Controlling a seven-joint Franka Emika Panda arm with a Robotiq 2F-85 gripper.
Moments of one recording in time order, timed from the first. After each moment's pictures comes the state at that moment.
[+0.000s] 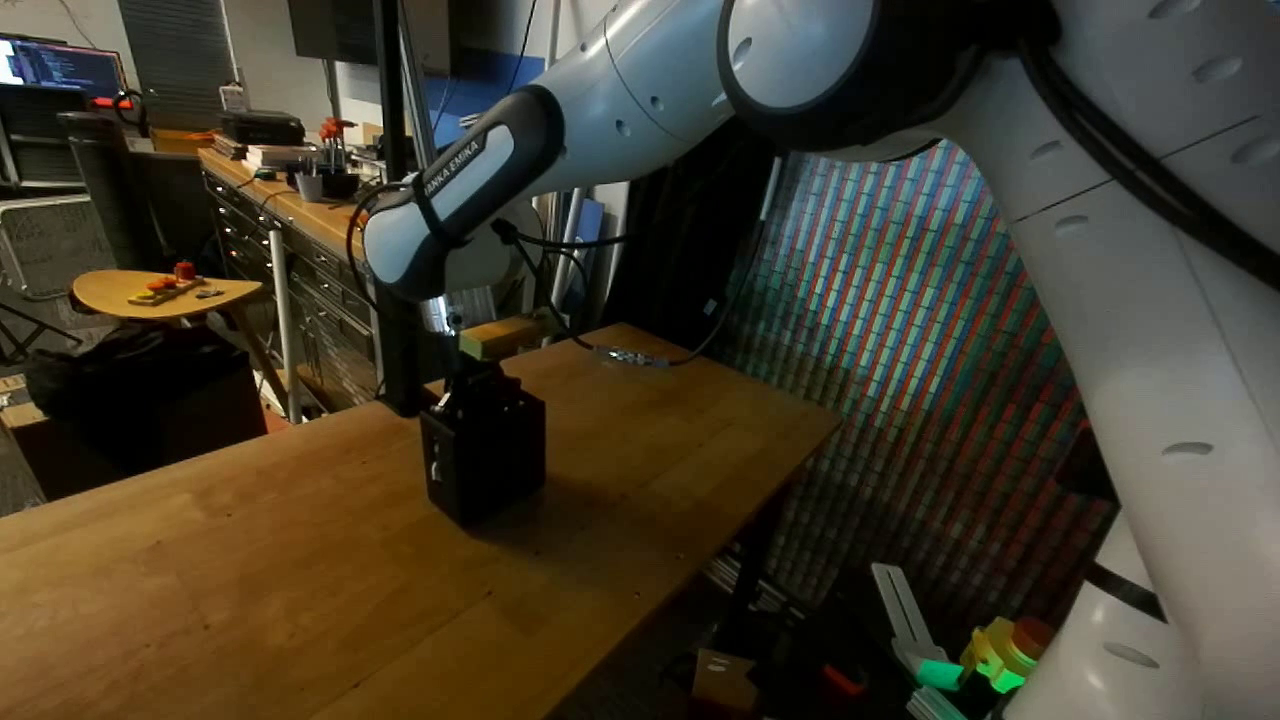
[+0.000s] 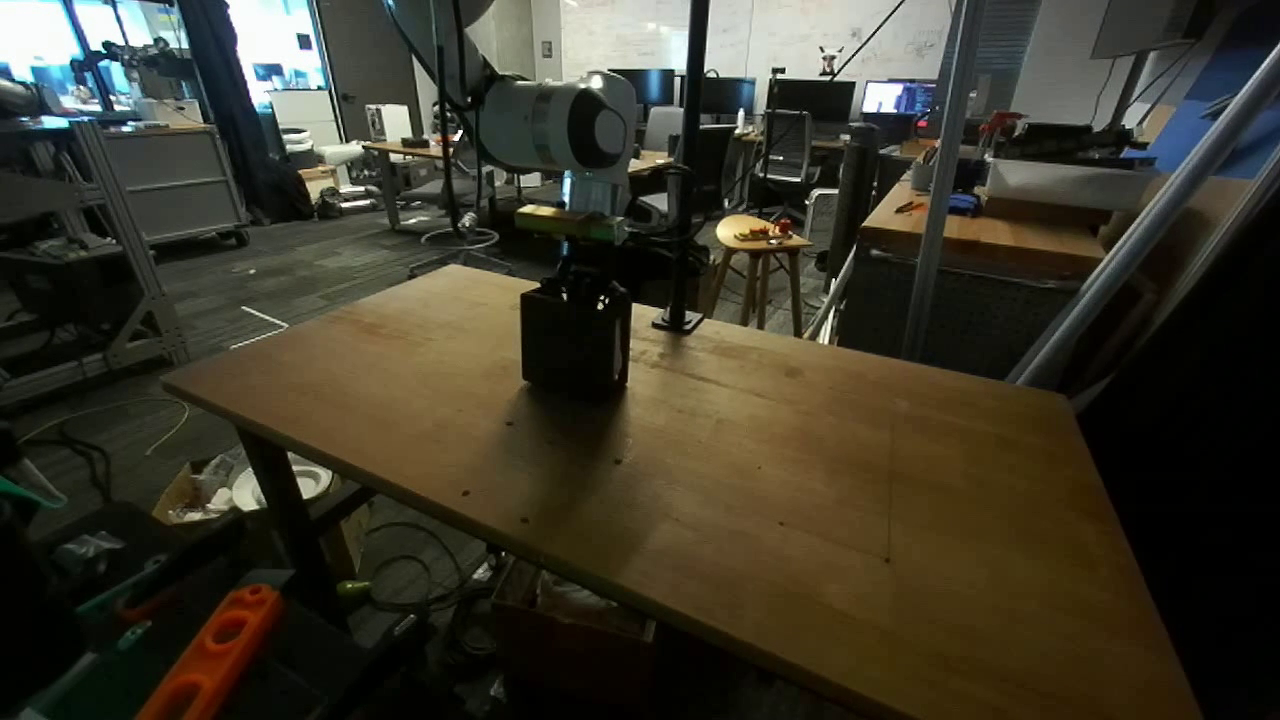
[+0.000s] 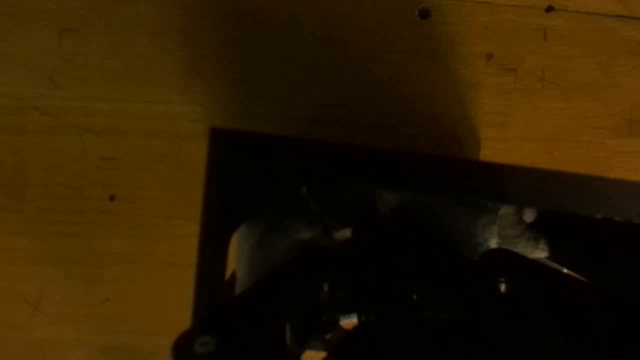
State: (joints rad) arm 0.01 0.72 0.03 -1.55 -0.06 1.99 -0.06
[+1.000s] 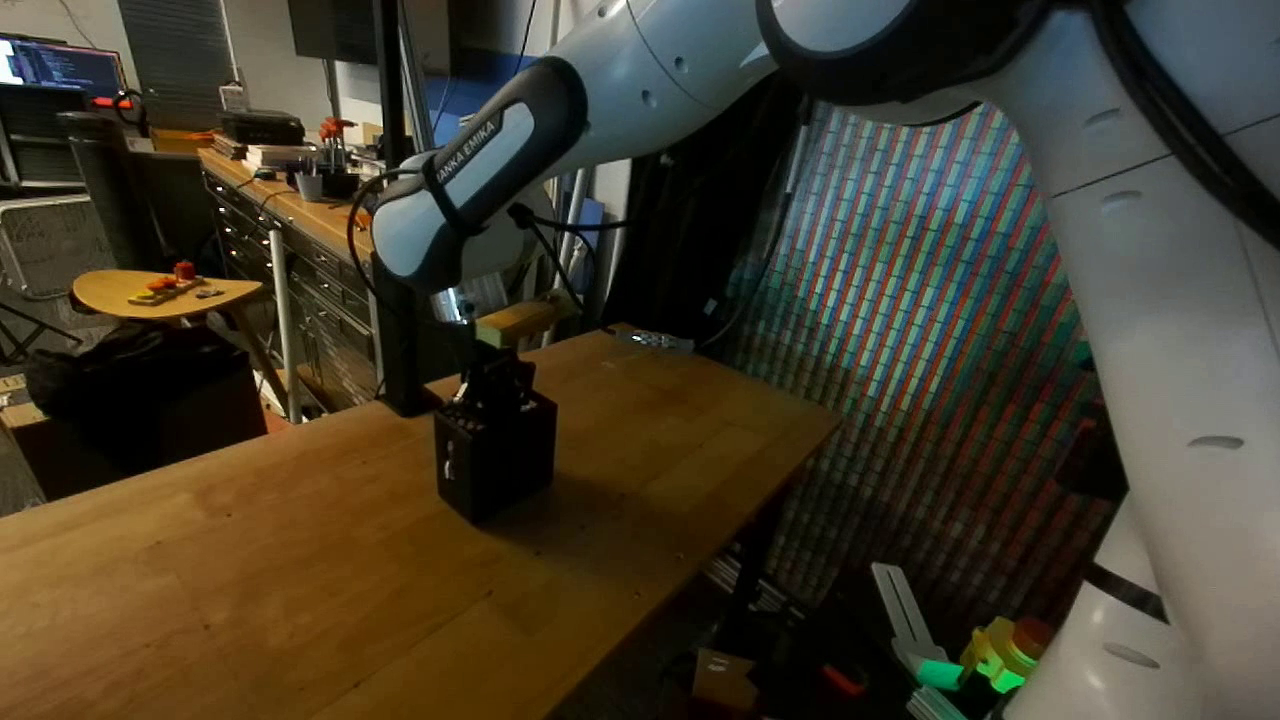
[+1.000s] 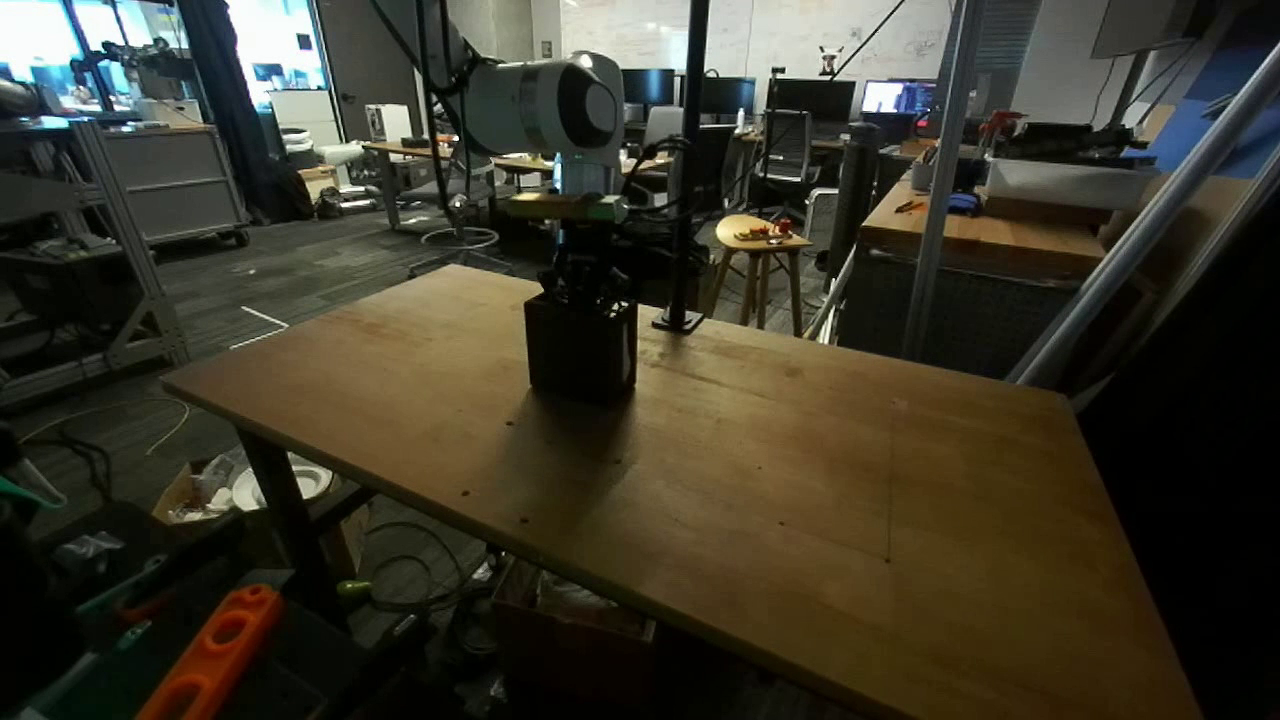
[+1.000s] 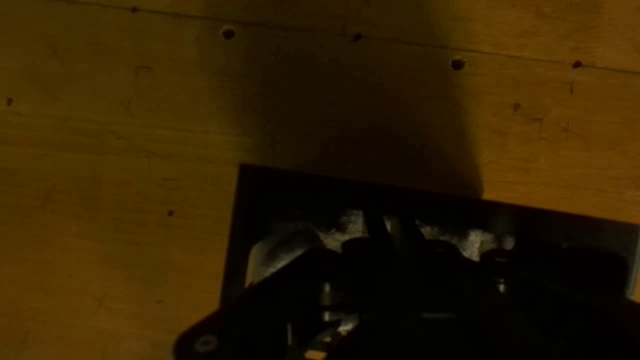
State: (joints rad) arm 0.02 0.62 0.01 -1.65 -0.14 1.99 -0.06
